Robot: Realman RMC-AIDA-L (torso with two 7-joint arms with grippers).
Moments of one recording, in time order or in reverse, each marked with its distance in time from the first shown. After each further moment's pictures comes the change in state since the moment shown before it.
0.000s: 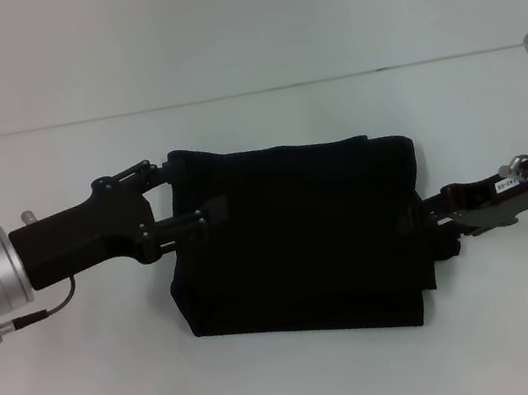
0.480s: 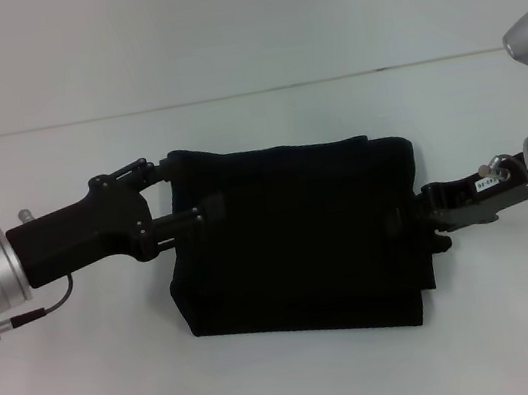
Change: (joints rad) left arm -0.001 0.002 -0.006 0.000 0.000 -0.003 0.000; right arm 0.016 0.027 0.000 -0.010 0.003 0.018 -0.008
